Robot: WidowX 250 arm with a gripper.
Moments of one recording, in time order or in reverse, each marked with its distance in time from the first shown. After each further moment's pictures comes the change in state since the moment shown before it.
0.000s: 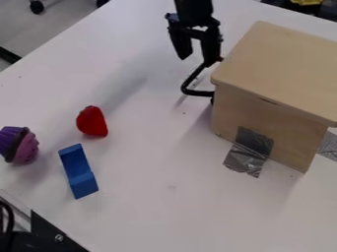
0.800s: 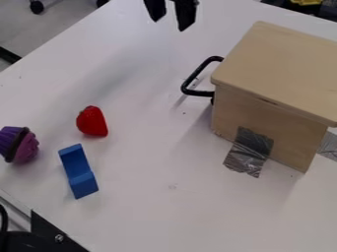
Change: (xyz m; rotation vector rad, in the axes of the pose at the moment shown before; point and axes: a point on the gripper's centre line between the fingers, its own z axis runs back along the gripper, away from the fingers) arm -0.015 0.039 0.077 0.174 -0.097 0.075
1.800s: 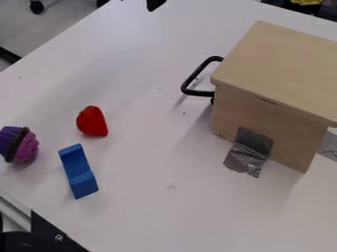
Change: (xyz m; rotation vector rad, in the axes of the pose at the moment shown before) arm -0.045 0.000 0.047 0.033 0.049 0.007
